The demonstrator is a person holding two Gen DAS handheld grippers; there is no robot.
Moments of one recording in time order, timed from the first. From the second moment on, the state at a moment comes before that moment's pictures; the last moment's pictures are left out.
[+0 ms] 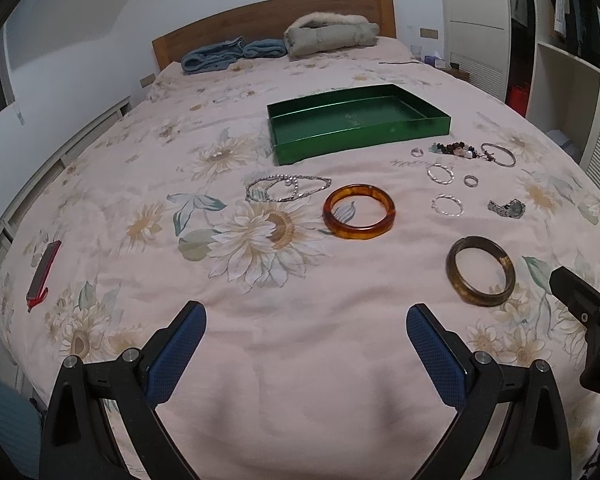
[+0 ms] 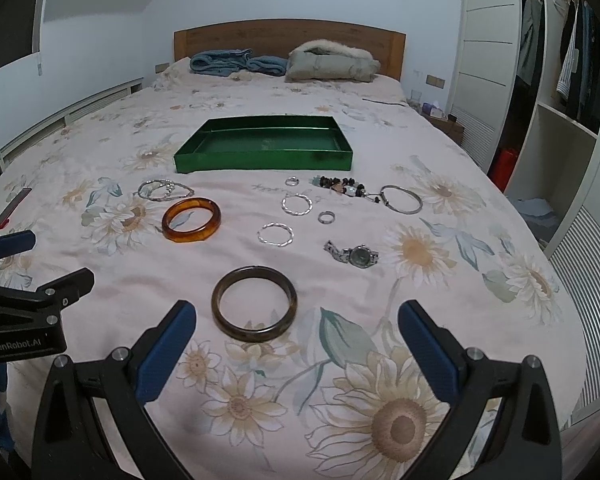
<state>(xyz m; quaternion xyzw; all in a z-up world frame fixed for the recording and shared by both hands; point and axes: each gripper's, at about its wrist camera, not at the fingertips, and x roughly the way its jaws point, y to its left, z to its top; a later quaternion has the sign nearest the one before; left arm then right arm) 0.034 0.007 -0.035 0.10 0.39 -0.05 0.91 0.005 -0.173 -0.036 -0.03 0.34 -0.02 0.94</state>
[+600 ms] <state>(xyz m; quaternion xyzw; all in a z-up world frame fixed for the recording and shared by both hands) 0.039 -0.046 -0.038 0.11 0.42 -0.08 0.90 0.001 -0.228 -0.041 0.01 0.34 -0.03 0.94</state>
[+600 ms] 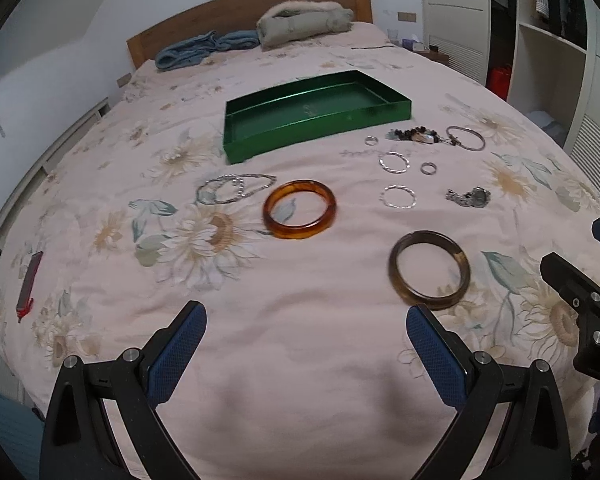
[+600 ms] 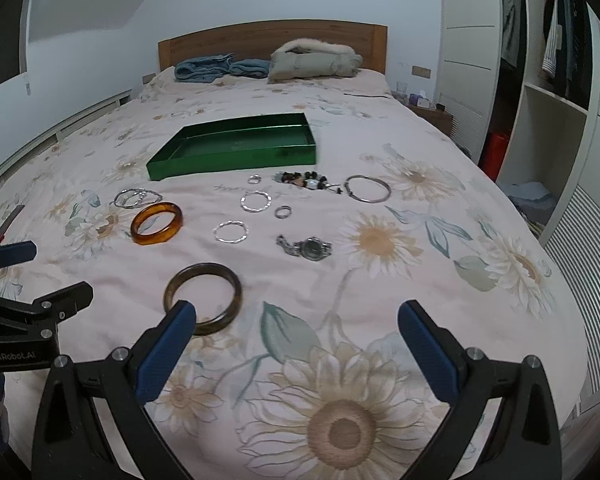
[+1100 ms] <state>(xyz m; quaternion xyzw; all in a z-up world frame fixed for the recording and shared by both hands) 0.061 -0.083 -0.058 0.11 0.46 -0.13 0.87 0.010 -0.265 -0.053 0.03 0.35 -0.03 0.94</state>
